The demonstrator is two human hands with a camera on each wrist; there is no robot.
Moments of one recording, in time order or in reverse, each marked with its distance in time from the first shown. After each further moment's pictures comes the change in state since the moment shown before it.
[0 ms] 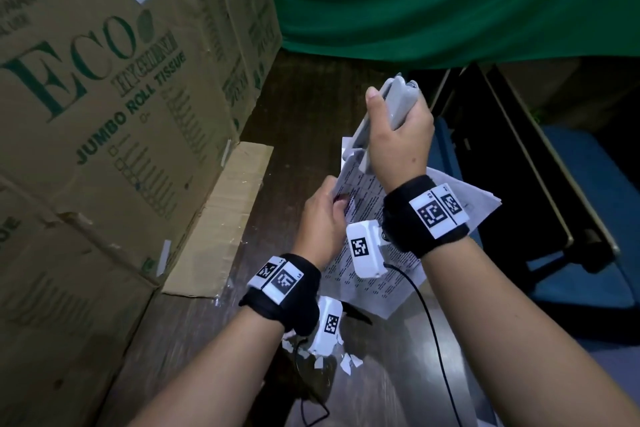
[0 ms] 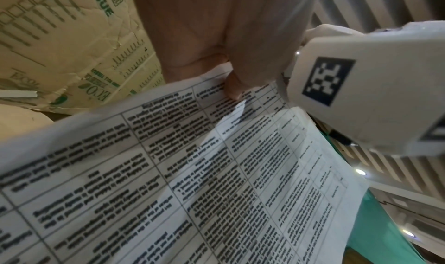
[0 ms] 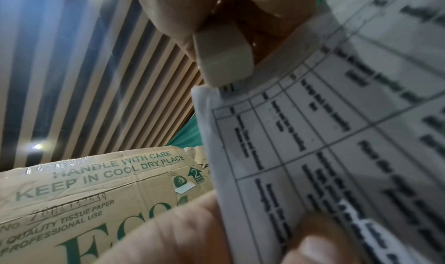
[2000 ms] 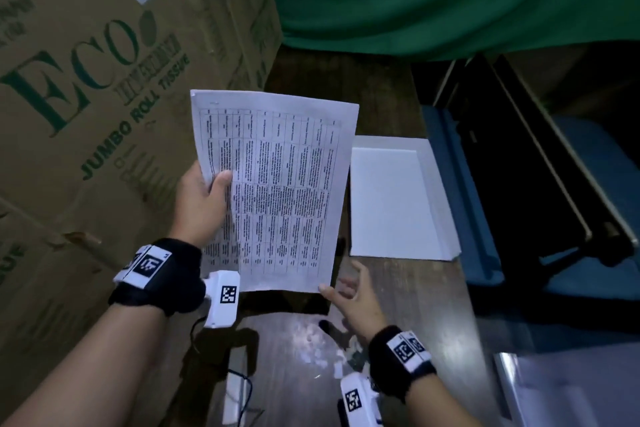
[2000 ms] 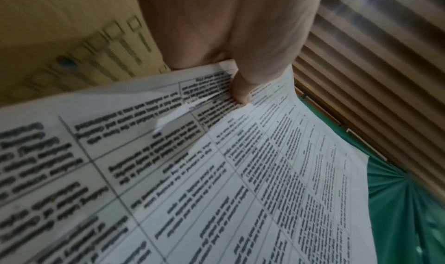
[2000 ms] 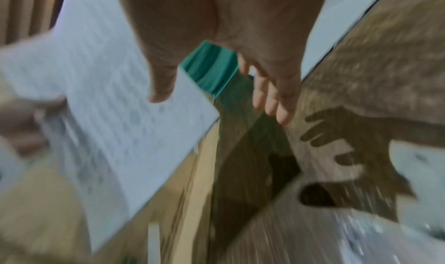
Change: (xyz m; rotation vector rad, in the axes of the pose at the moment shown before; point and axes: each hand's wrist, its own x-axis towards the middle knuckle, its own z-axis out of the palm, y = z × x) left_hand 0.029 -0.063 -0.154 -0.029 0.261 -0.170; right_hand -0.193 0.130 0.012 0.167 -0.587 0.902
